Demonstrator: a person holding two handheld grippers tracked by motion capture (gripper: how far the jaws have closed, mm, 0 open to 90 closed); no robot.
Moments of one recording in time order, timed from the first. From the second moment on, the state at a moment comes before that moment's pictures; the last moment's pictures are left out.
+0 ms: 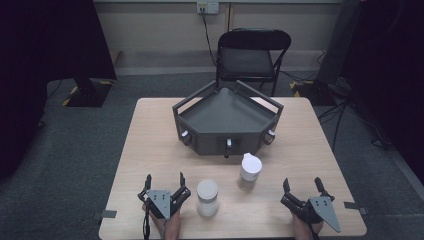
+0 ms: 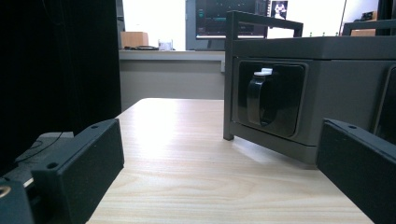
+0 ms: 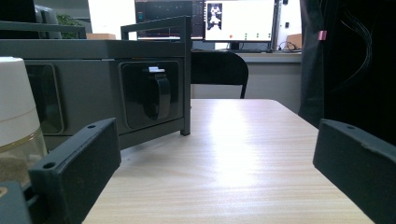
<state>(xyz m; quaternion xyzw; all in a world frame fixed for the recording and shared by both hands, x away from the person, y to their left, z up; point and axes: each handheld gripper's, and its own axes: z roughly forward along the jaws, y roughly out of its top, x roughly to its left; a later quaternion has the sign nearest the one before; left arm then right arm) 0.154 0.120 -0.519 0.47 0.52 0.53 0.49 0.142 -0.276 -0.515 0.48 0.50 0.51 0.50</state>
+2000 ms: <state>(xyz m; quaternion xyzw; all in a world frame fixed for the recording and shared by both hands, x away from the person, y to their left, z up) 0.108 0.114 -0.442 0.51 0.44 0.44 0.59 0.141 -0.273 -0.515 0.48 0.50 0.51 0.51</state>
